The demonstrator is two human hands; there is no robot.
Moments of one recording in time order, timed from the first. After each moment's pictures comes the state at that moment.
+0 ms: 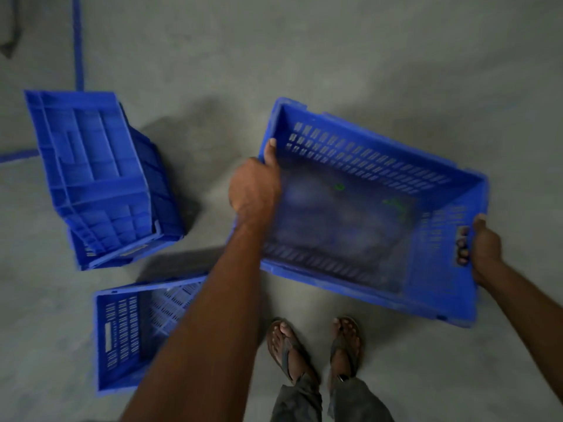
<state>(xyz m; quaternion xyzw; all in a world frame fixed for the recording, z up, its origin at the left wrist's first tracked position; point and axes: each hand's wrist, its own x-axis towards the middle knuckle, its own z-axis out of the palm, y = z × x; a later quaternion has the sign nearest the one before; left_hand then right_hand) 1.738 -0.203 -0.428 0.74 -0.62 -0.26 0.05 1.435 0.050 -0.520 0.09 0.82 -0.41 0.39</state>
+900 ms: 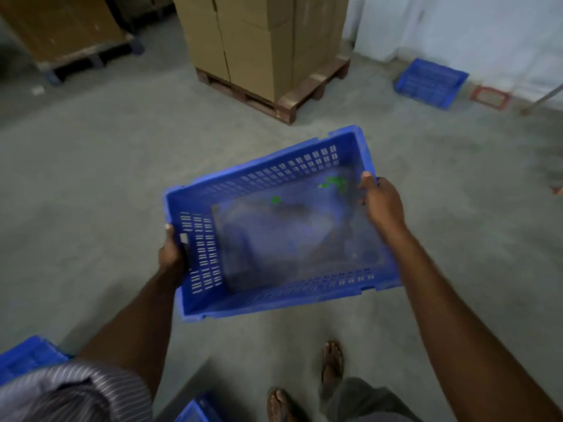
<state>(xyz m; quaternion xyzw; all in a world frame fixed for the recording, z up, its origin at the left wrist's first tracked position) 1.630 -0.163 -0.164 0.55 -0.53 -0.63 0.12 1.398 0.197 -0.032 0.00 0.89 -0.46 0.08</state>
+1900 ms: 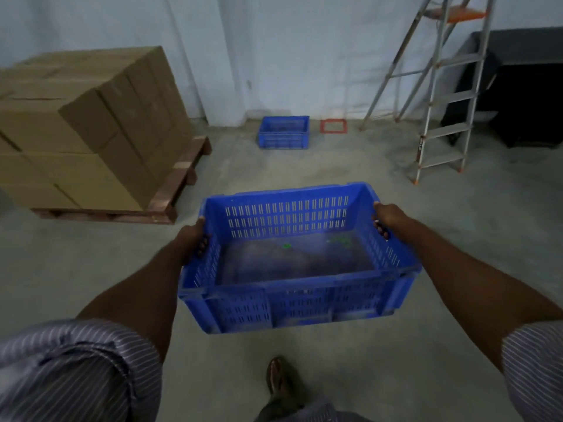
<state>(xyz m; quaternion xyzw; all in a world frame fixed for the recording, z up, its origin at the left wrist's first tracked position) 1.011 0.021 -0.056 0.26 -0.79 -0.54 -0.14 1.010 0.496 -0.060 0.28 0.80 -0.51 0.12</state>
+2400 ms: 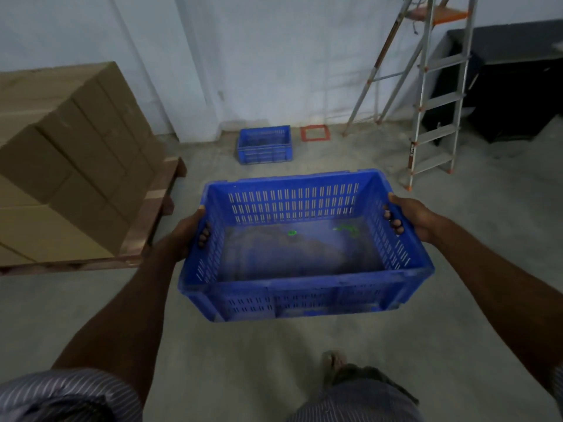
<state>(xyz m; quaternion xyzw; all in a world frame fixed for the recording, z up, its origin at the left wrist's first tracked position) 0.724 -0.006 -0.025 0.15 -0.75 -0.60 -0.23 0.809 0.505 -0.033 0.29 0.66 -0.68 0.13</state>
